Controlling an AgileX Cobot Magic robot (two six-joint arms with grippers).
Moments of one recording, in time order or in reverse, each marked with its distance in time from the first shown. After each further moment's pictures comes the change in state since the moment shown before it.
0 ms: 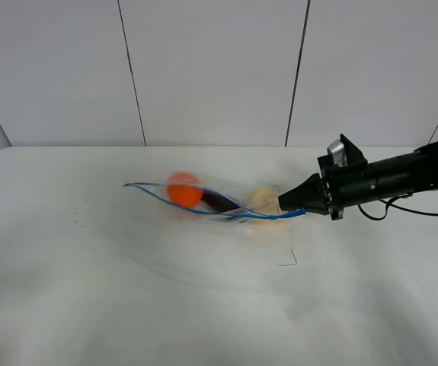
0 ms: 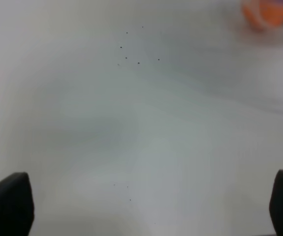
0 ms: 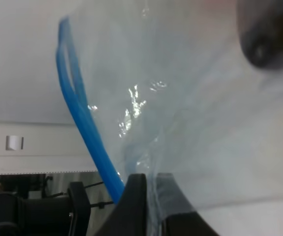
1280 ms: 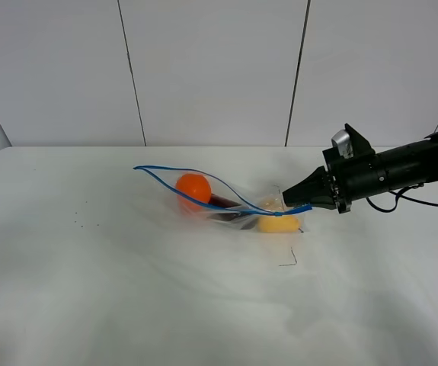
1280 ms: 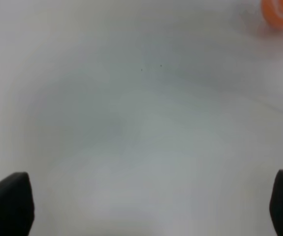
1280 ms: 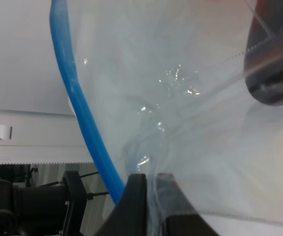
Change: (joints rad) left arm 0.000 0.170 -0.098 0.016 -0.052 0.093; right arm 0.000 -0.060 0.000 -0.053 0.004 0.040
